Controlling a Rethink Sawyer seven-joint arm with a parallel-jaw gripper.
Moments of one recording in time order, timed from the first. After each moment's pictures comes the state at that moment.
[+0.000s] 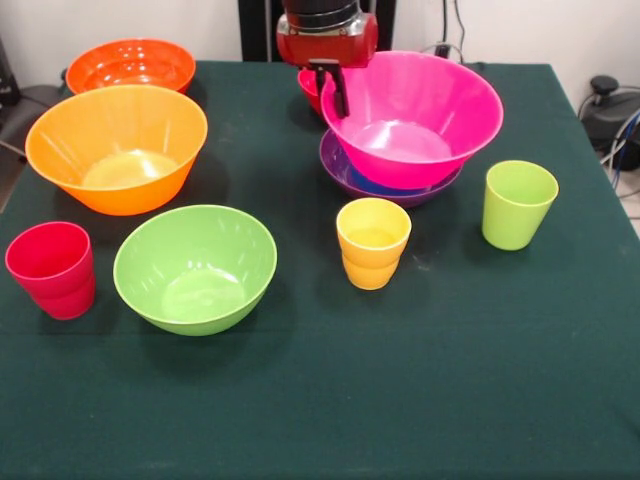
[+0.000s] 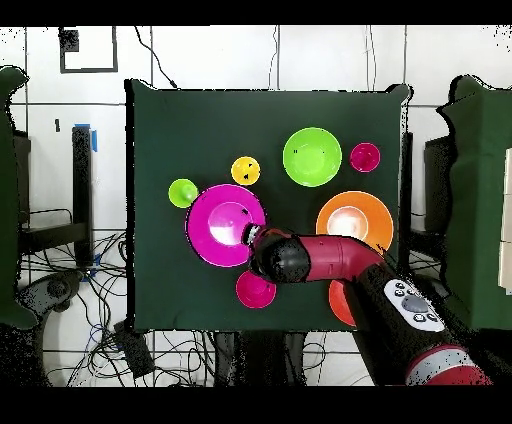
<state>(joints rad) -0.66 -0.66 0.39 1.98 -0.41 0.31 2.10</state>
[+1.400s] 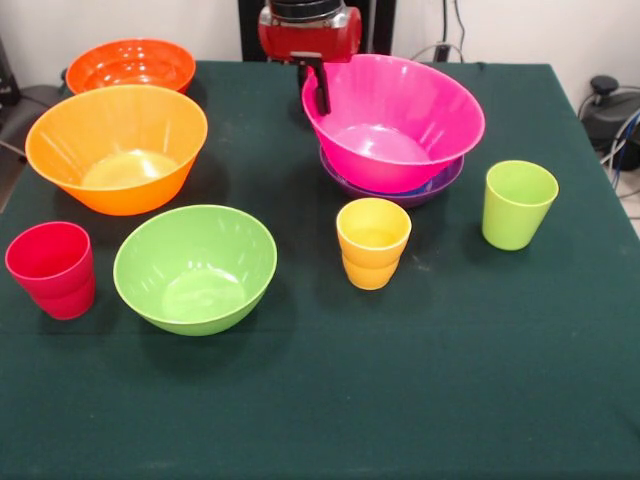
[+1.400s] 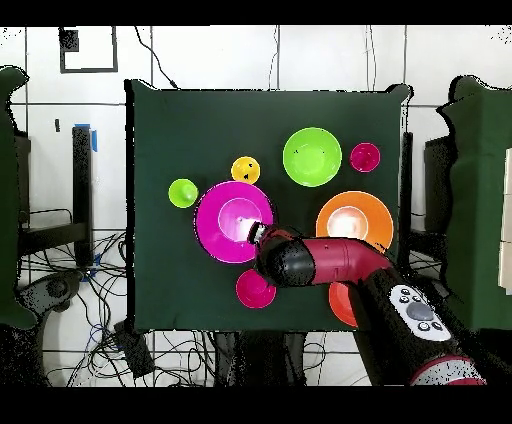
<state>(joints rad) -0.64 -0.70 0.36 1.98 -0.44 0.28 2.10</state>
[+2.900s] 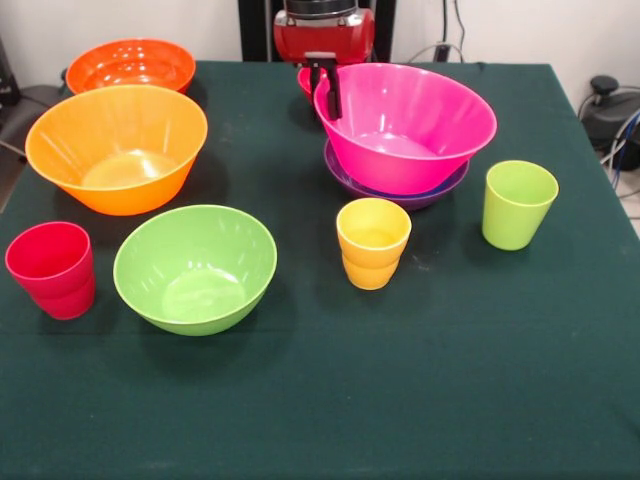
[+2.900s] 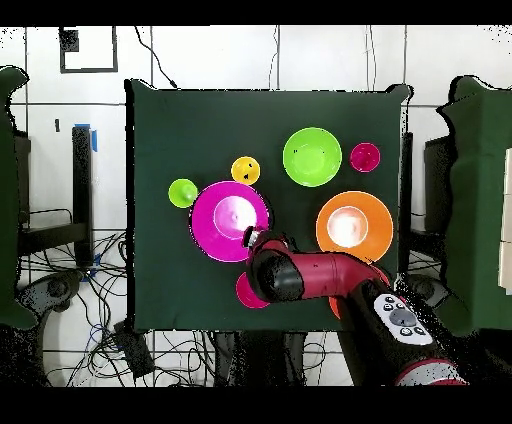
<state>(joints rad) -0.59 -0.69 0.28 2.04 -0.44 0.06 2.10</state>
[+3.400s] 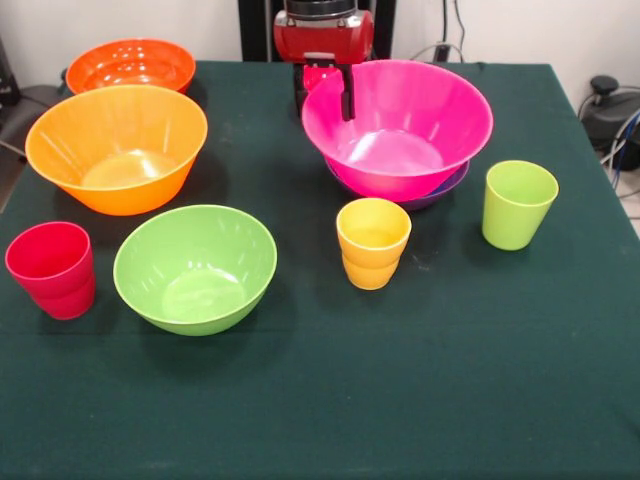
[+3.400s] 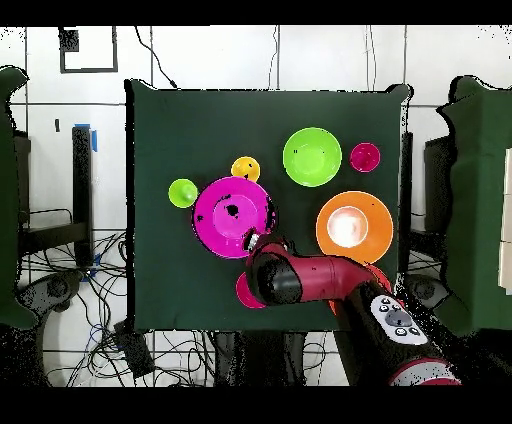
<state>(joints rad) -0.56 -0.68 0.25 2.04 -0.44 0.05 2.10</state>
